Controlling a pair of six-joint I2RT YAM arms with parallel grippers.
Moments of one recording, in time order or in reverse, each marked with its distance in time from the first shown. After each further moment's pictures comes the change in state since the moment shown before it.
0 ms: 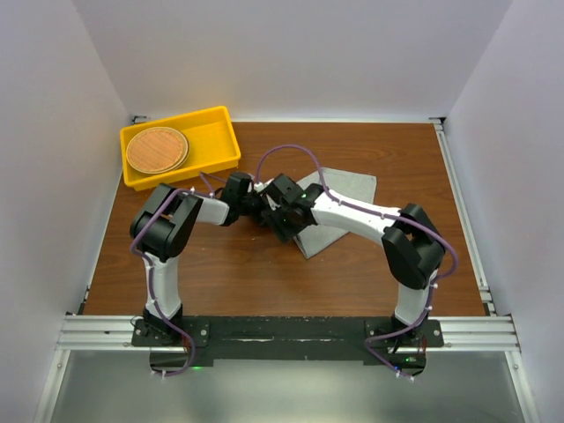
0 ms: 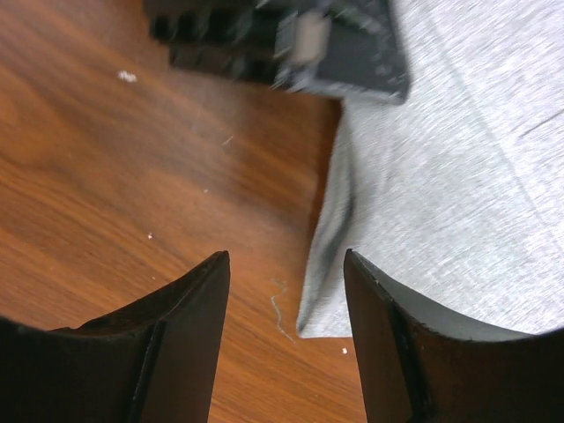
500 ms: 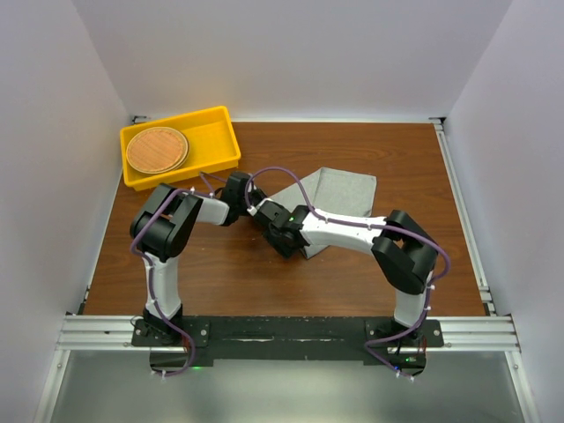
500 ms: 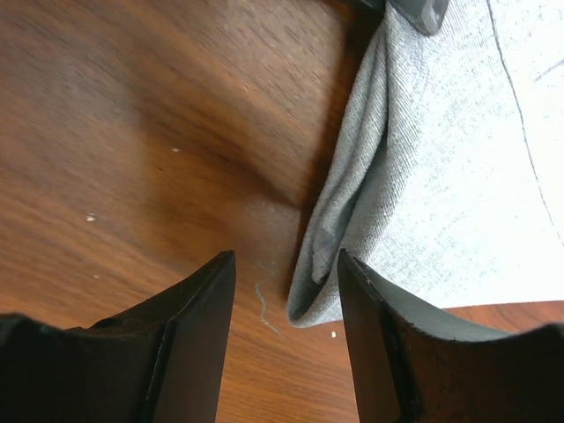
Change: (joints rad) left arm 0.000 0.000 0.000 0.000 0.003 0.011; right arm 0.157 0.013 -0.104 0.019 0.274 -0.012
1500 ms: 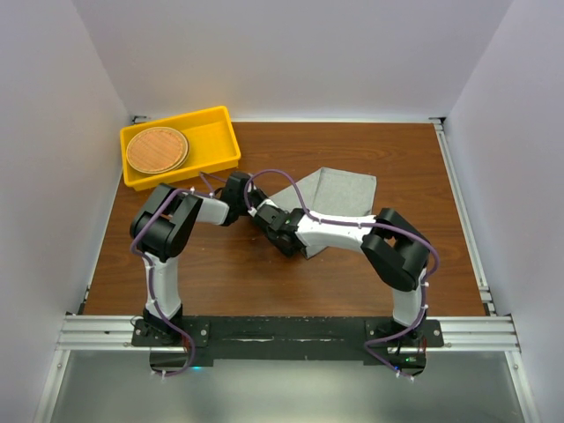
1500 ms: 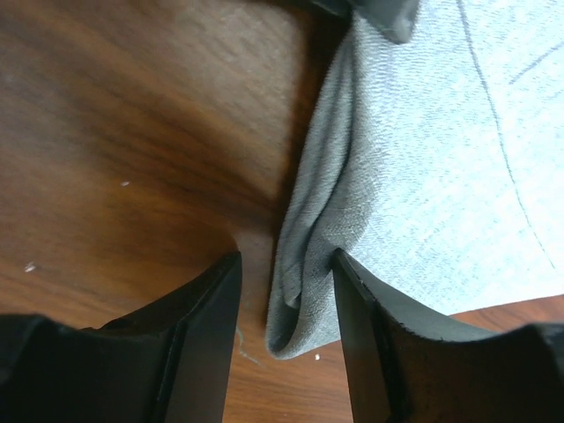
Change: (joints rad) left arm 0.000 0.000 0.000 -0.003 0.005 0.000; right arm 0.004 0.057 -0.008 0.034 0.104 -0.003
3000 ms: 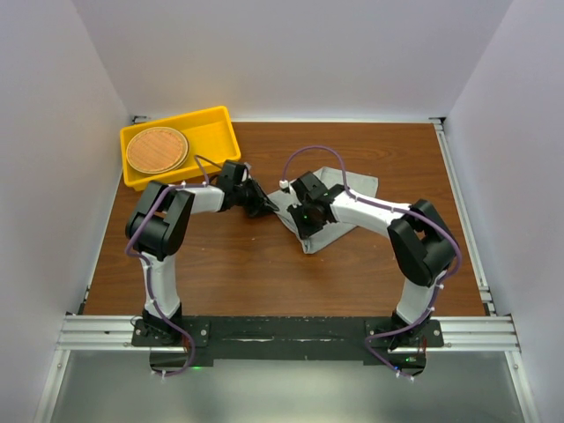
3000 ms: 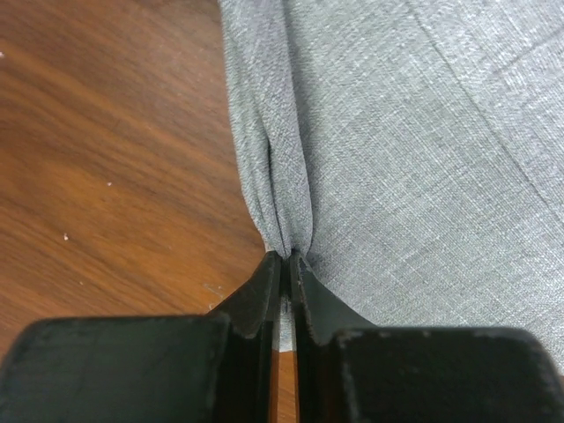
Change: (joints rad) left arm 0.064 -0.006 0.134 -0.260 -0.046 0.242; right arm -0.300 -0.110 -0.092 0.097 -0.504 0.013
